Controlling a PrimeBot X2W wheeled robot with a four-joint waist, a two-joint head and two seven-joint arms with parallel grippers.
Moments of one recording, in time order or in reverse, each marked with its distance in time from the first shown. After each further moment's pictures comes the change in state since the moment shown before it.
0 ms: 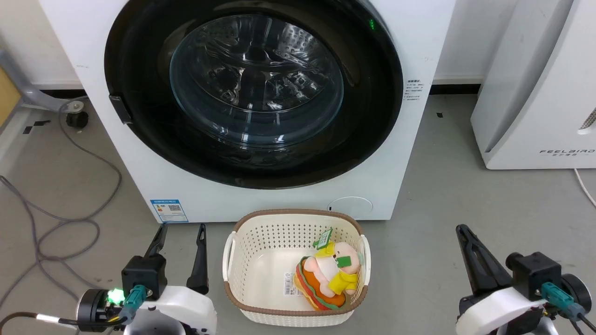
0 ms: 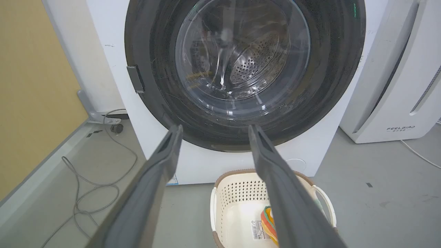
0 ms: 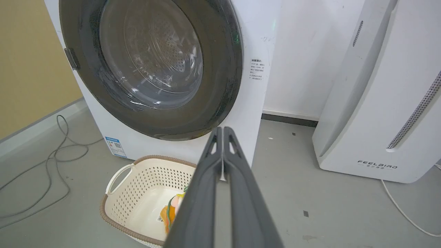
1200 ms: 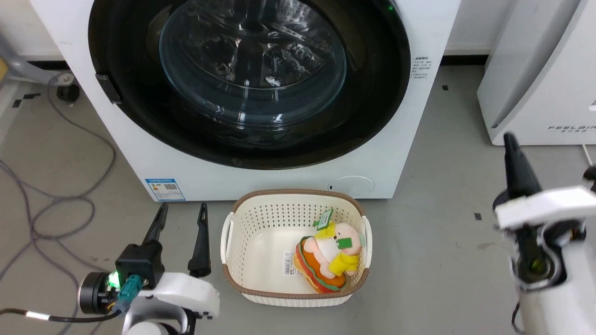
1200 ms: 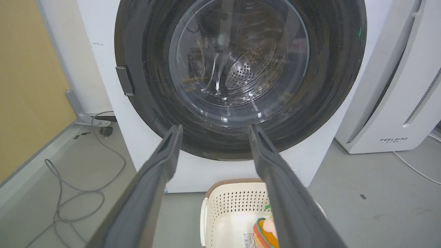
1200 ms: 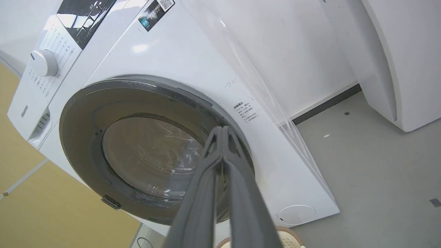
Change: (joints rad) left arm -0.053 0.000 -0.011 0.021 -0.046 0.002 -0.075; right arm -0.377 -0.023 -0.091 0.280 0.713 -0.001 0.005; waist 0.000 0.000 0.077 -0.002
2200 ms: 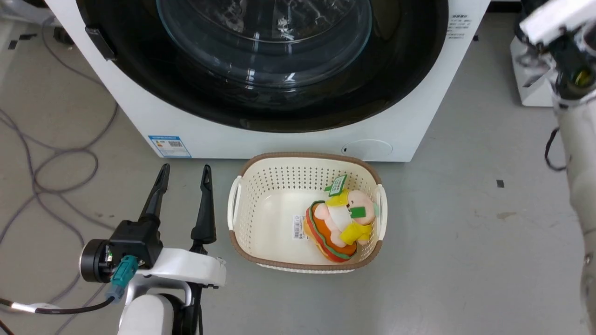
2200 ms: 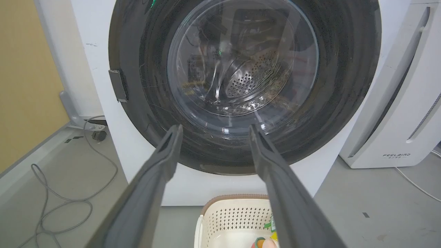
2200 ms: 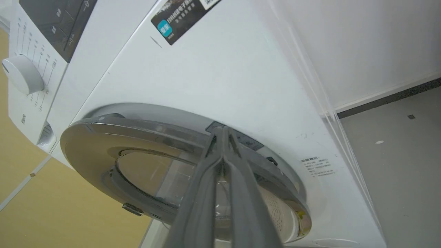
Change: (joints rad) left arm -0.098 0.000 -0.030 -0.027 -0.042 -0.001 -0.062; right arm -0.764 -0.121 0.152 0.554 0.153 0.000 0.222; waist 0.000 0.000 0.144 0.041
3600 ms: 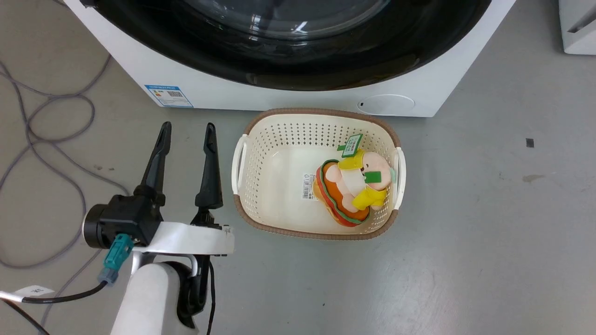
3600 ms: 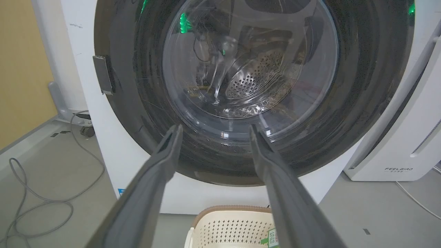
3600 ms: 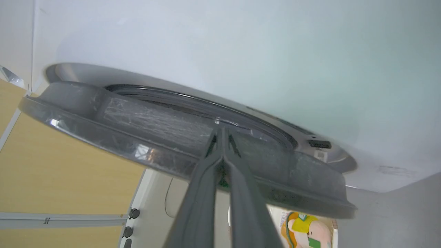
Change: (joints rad) left arm -0.115 0.000 -0.042 -0.004 -0.072 0.017 -0.074; right arm -0.567 0.020 0.259 0.394 0.130 0.000 0.445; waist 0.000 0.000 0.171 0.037
